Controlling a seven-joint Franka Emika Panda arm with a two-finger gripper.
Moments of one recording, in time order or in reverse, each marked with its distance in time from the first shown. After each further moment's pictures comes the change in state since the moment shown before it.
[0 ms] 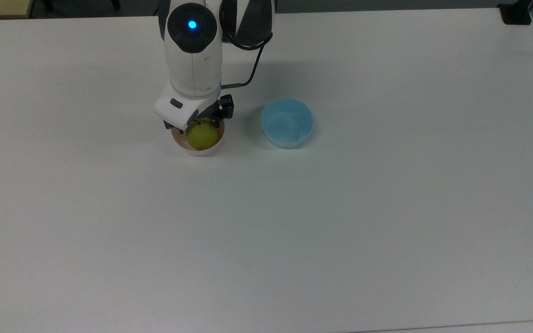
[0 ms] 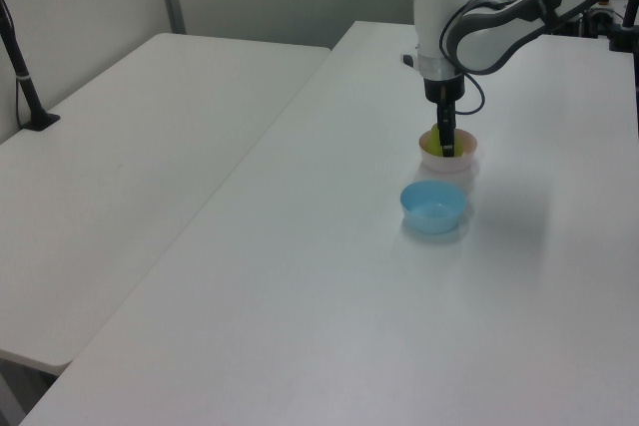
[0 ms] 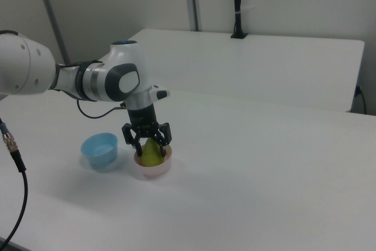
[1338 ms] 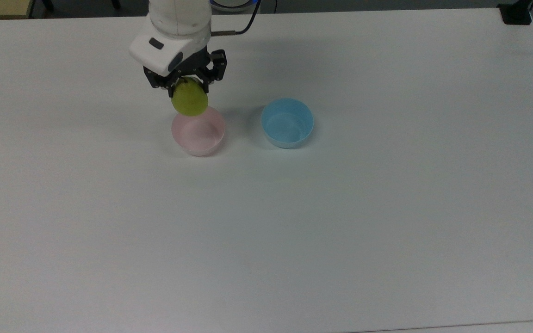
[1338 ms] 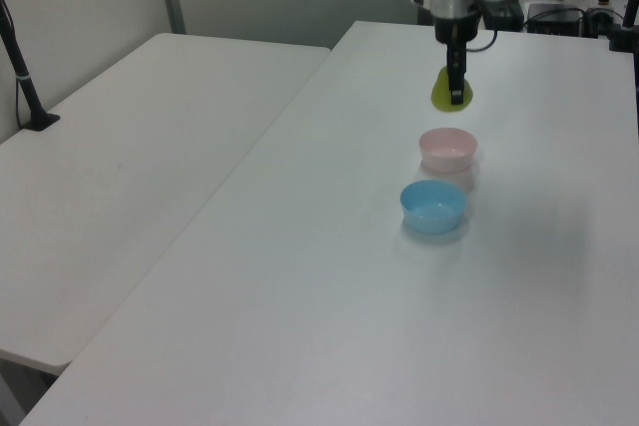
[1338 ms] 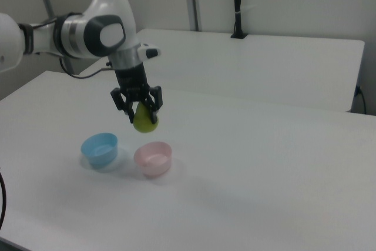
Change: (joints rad) arm -0.003 -0.161 -0.003 0.113 0.001 -0.238 0.000
